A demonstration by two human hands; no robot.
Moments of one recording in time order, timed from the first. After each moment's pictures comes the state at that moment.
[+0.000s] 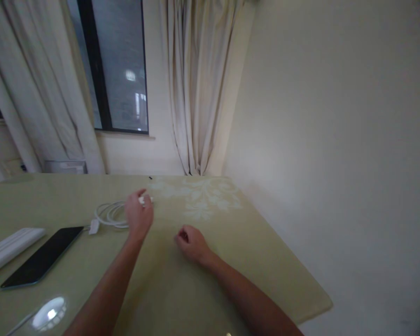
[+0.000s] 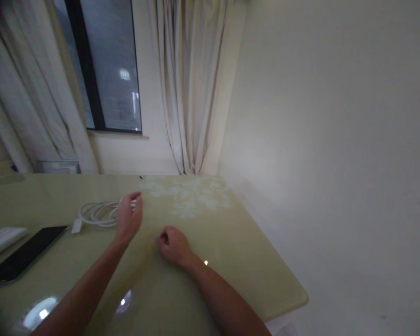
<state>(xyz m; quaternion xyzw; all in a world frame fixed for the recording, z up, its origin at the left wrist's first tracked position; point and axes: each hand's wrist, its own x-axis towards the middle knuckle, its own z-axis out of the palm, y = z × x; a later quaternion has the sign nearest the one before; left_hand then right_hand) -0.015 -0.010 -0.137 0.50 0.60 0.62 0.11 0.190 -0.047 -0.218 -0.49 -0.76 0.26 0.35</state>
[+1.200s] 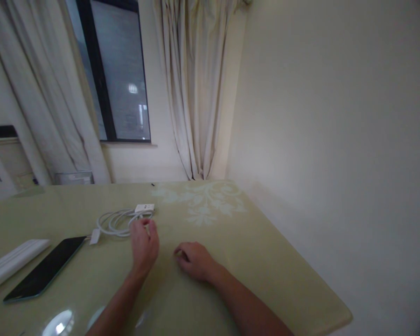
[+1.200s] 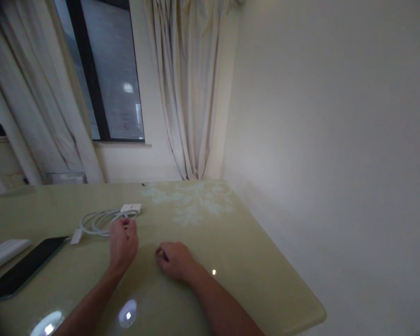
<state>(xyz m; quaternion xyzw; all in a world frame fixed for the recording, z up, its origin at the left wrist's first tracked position) -0.009 -0.038 -0.202 0.57 0.61 0.55 0.02 0.198 -0.063 -0.221 -0.44 -0.85 0.20 0.20</state>
